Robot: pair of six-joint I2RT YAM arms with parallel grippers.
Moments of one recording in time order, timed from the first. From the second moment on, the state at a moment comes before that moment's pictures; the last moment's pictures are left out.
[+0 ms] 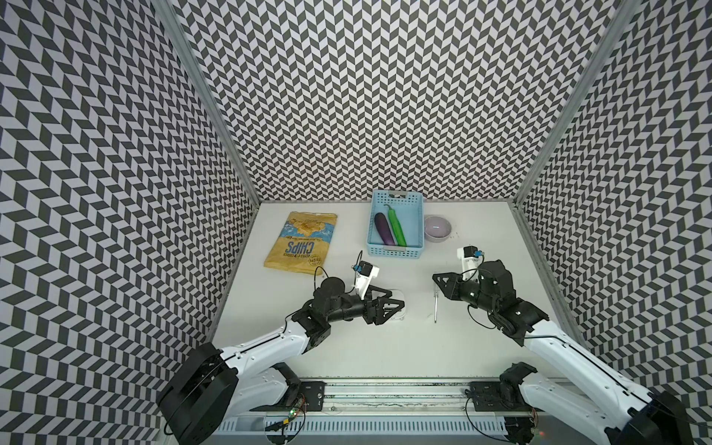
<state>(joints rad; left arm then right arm) -0.74 1.17 0.45 0.53 0.59 -0.56 0.48 0.92 0.56 -0.09 -0.29 0.68</state>
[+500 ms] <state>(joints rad) -0.89 1.44 0.64 0.58 0.63 -0.52 0.60 0.88 0.54 0.05 -0.34 0.85</state>
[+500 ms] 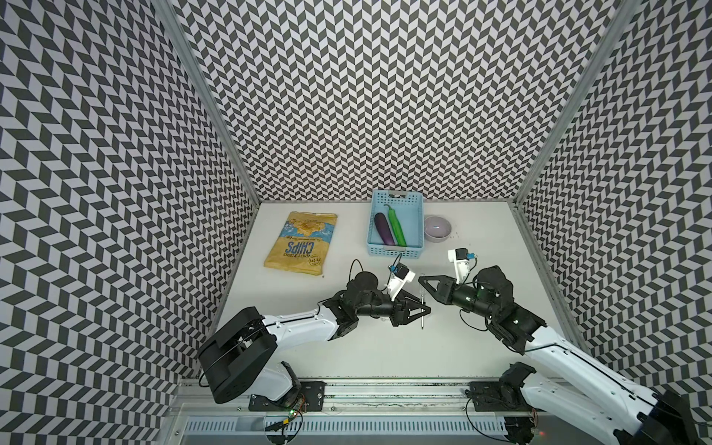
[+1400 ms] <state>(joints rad) -0.86 1.34 0.58 0.77 0.89 -0.55 0.58 0.88 0.57 0.15 -0.88 0.47</state>
